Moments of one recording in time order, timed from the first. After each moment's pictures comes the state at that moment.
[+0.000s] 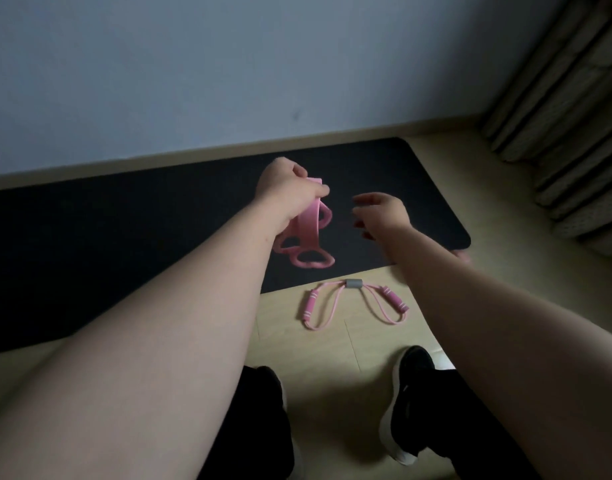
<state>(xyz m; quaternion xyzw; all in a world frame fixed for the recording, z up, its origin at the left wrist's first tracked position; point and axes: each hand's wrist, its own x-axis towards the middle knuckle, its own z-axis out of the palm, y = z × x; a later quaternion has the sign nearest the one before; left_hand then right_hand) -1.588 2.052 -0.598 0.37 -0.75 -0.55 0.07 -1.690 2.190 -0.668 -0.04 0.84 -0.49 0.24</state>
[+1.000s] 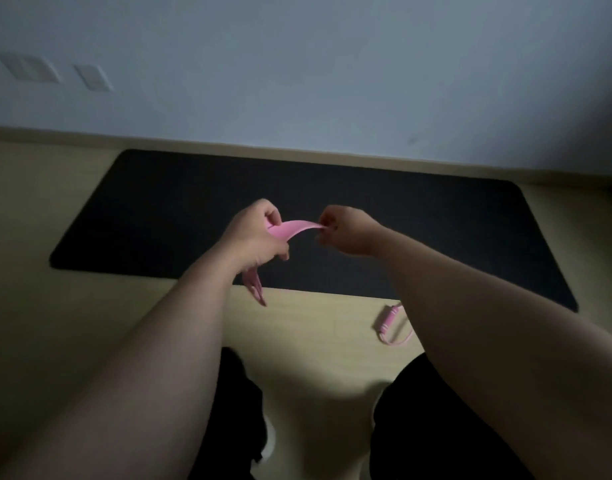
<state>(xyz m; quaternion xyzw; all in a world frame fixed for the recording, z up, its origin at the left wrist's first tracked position) -1.344 1.925 -0.603 0.46 -0.78 -0.41 0.06 -1.527 2.006 -0.633 -0.50 0.80 -0.15 0.28</state>
